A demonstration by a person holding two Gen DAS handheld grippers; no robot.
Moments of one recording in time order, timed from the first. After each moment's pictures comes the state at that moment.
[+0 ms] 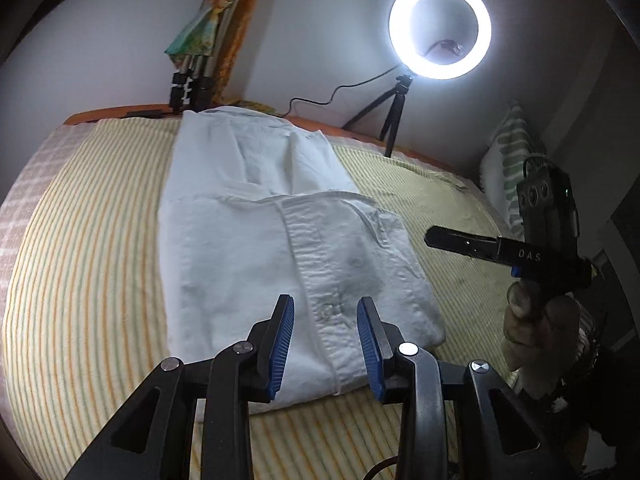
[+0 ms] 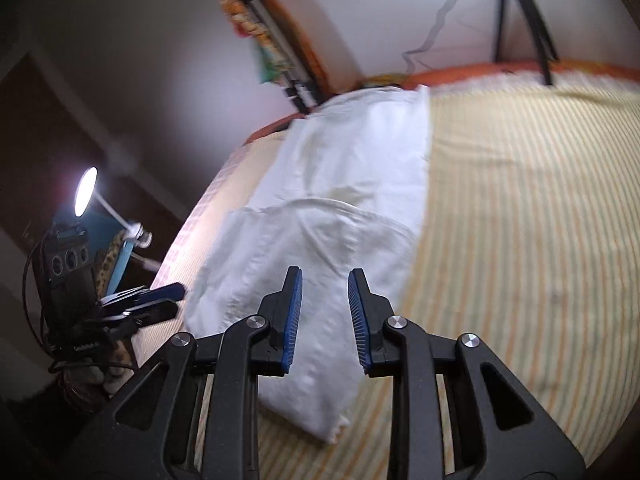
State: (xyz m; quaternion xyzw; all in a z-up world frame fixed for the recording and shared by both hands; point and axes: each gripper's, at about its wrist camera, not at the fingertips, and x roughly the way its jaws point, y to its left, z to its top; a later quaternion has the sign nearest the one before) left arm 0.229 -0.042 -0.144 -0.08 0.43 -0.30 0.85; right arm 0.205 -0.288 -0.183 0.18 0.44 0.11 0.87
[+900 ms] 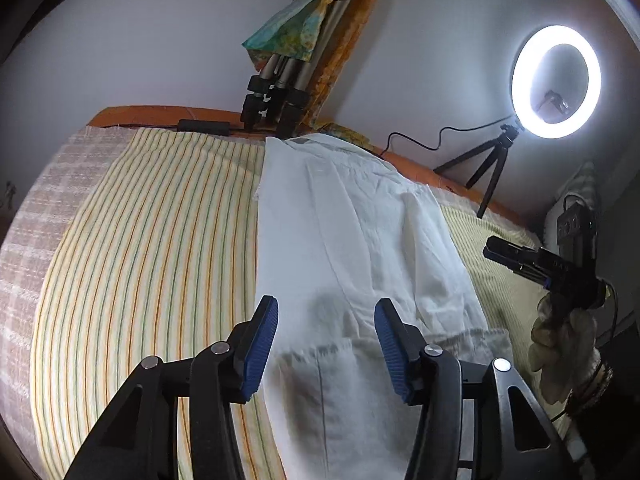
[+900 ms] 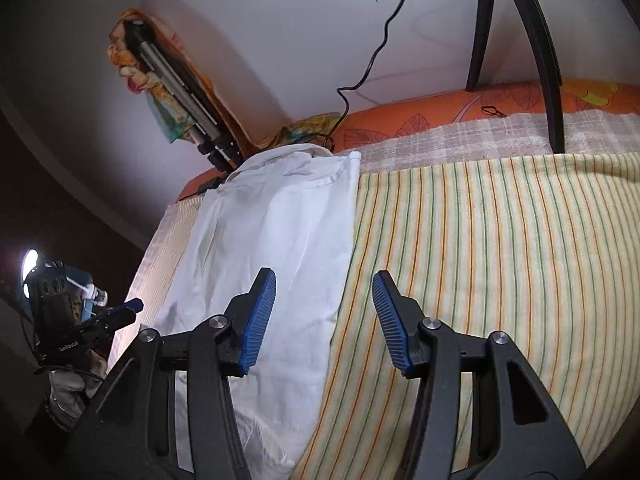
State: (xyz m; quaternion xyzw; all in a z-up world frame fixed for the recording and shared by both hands) left arm 0.387 0.011 -0.172 -0.13 0.46 -0.21 0.85; right arm 0.342 -0.384 -0.213 0.22 0.45 0.04 0.87
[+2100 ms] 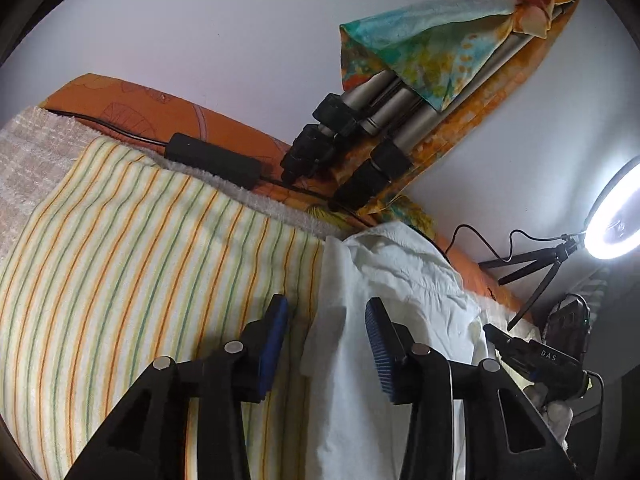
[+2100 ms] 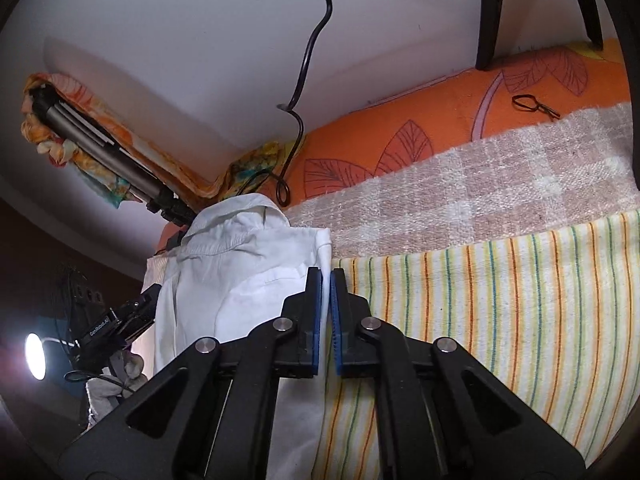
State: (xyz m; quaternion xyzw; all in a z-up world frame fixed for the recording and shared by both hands) left arm 0.530 0.026 -0.220 -0.25 0.44 -0.18 0.84; right arm 0.439 -0.427 -0.262 0.29 0.46 0.02 0.84
